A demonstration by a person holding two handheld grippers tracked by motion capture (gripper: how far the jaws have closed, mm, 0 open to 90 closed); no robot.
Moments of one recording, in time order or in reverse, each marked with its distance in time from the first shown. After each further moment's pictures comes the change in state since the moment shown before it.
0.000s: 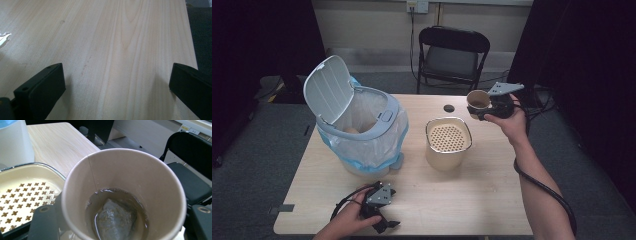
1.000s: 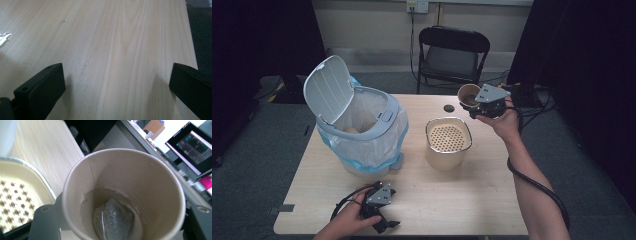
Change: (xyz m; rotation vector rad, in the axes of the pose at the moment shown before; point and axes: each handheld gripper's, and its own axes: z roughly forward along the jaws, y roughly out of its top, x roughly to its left) left arm 0.000 0.000 0.000 -0.002 0.000 0.000; right arm 0.025 0.021 0.009 -0.084 -0.139 -0.391
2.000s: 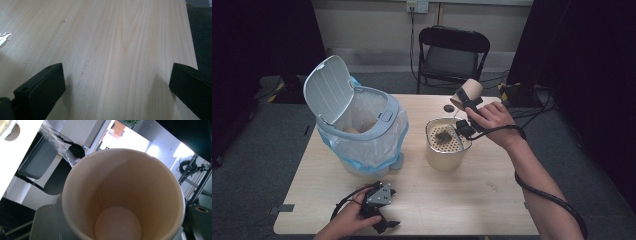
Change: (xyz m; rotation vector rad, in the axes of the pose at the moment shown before) left arm 0.000 0.000 0.001 -0.006 0.005 -0.001; right arm 0.078 0.035 -0.001 0.316 -0.421 -1.315
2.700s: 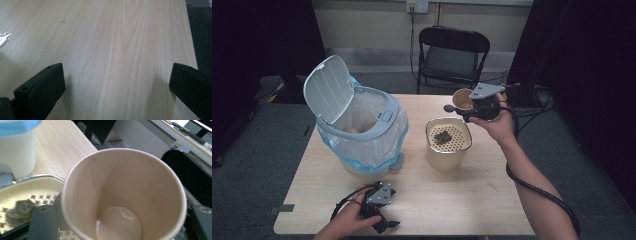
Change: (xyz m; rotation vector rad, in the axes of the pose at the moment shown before) left arm 0.000 0.000 0.000 0.002 0.000 0.000; right arm 0.000 -0.058 0.029 -0.253 0.609 1.494
